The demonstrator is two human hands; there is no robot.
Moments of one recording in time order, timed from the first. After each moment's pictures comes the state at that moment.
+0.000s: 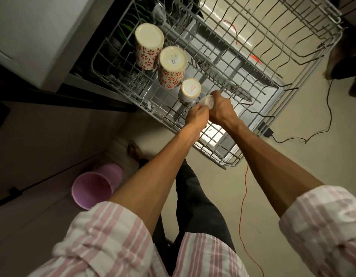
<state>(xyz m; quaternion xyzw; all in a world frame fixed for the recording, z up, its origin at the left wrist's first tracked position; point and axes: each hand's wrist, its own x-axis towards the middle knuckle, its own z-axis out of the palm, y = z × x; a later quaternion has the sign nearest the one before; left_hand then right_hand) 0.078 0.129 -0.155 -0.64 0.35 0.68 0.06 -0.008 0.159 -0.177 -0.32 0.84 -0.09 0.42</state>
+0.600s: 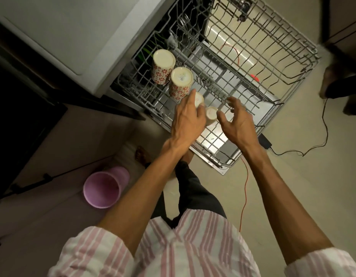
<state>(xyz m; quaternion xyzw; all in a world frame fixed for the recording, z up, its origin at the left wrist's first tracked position) 0.125 0.116 -0.051 -0.51 0.71 0.48 -0.06 -0.002 0.202 -0.060 -0.37 0.85 -0.22 0.31</state>
